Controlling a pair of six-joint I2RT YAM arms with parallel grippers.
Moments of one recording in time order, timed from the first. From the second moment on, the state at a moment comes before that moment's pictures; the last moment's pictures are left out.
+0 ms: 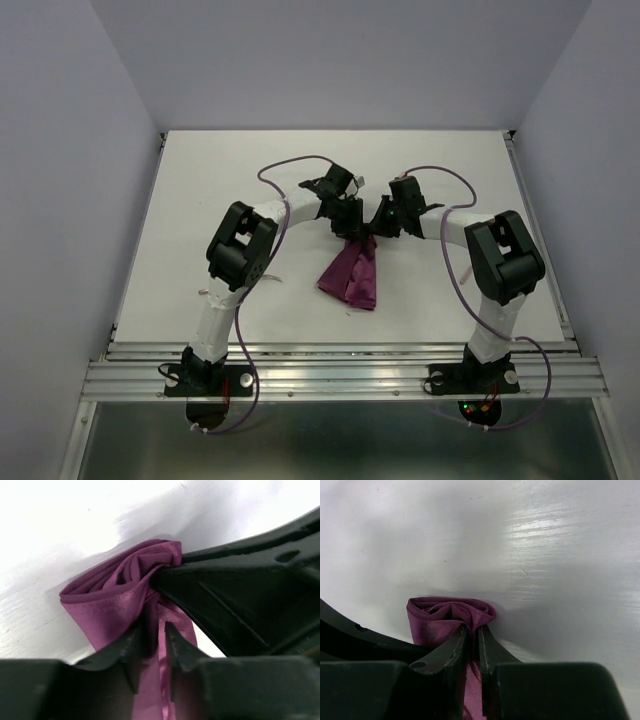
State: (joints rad) left arm -0.64 2.23 1.68 -0.46 0.40 -0.53; right arm 0.38 1.89 1.10 -0.05 -0.12 0.73
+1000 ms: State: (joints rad) left arm -0.53 1.75 1.09 -0.43 0.33 -0.50; right arm 0.38 1.89 1.10 -0.05 -0.08 0.81
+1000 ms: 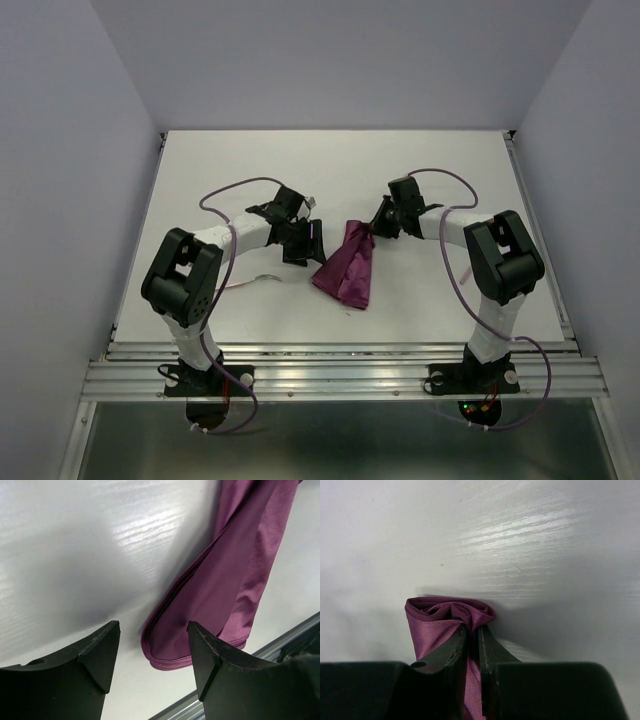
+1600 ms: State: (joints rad) left arm -0.52 1.75 0.95 -0.27 0.52 -0.57; right arm 0.38 1.89 1.10 -0.05 -0.08 0.81
